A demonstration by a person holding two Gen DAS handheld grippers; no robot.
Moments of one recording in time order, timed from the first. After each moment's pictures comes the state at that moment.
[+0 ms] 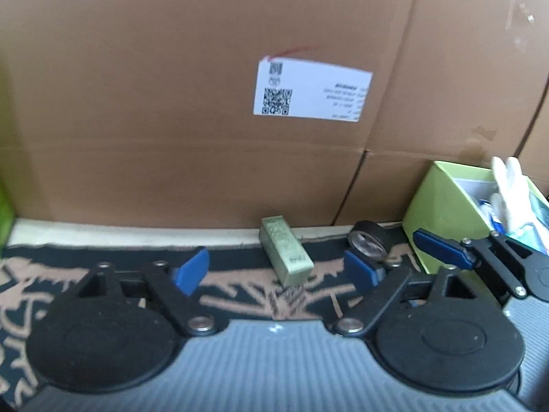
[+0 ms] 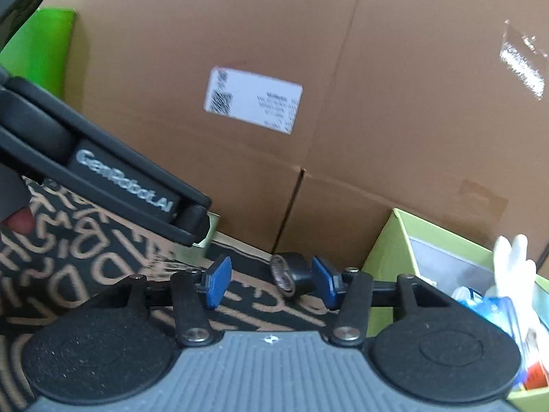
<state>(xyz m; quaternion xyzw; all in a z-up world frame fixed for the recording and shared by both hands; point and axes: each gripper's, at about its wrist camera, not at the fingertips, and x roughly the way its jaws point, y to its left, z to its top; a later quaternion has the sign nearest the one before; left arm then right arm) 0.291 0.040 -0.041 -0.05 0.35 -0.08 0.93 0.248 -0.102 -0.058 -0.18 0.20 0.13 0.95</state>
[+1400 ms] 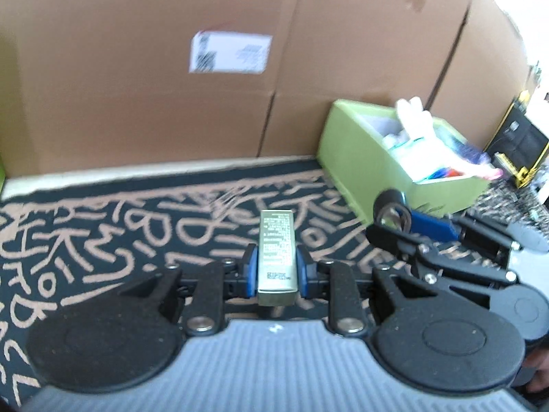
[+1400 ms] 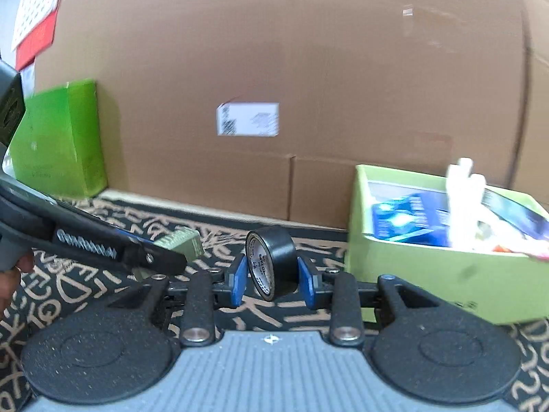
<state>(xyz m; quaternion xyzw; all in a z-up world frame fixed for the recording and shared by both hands) 0.177 0.025 -0.032 -0.04 0.36 -0.19 0.91 0.132 -0.162 -0.041 -0.03 0.19 0.15 0.97</state>
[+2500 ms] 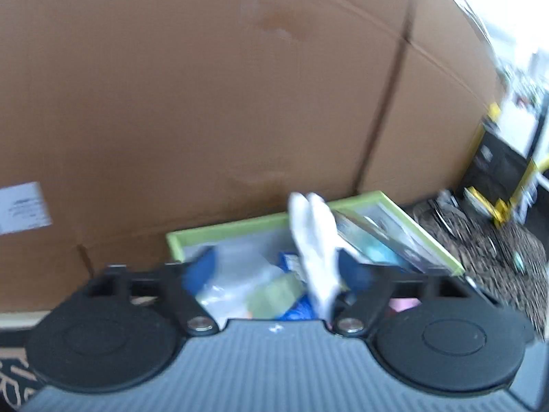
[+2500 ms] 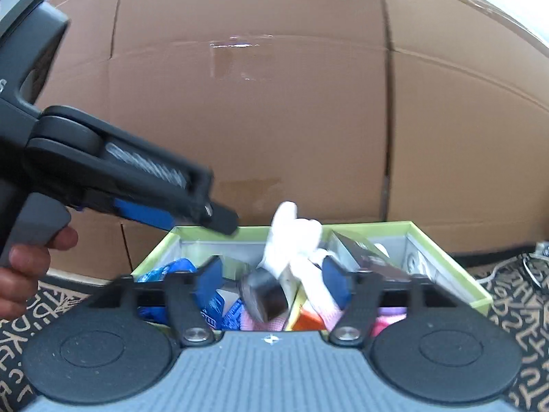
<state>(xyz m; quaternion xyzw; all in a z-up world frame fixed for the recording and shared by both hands) 0.275 -0.147 0.020 -0.03 0.27 -0.23 0.93 0.177 -0.302 -0.037 0.02 0.11 0.04 0.99</state>
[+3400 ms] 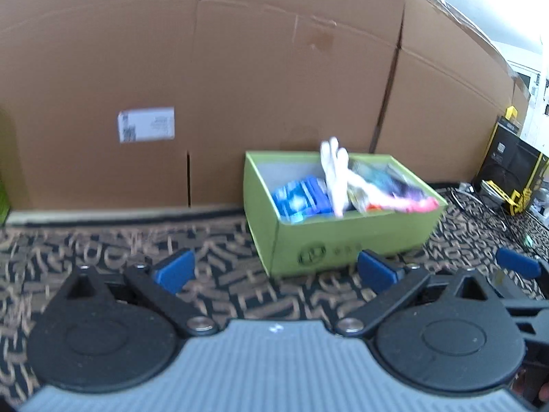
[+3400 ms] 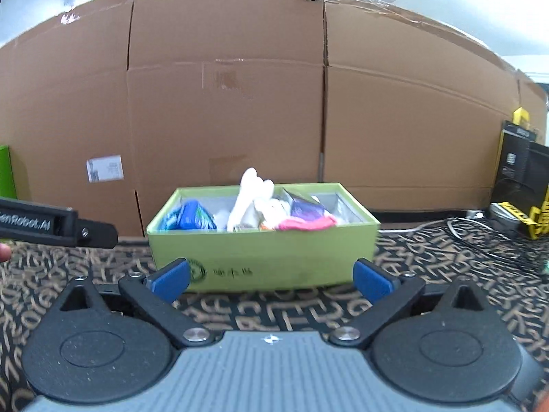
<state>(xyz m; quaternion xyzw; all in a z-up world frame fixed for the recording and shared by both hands) 0.091 -0.102 0.006 -0.03 0.27 -0.14 0.95 0.031 -0.306 -0.025 0.00 0.15 -0.03 0.99</state>
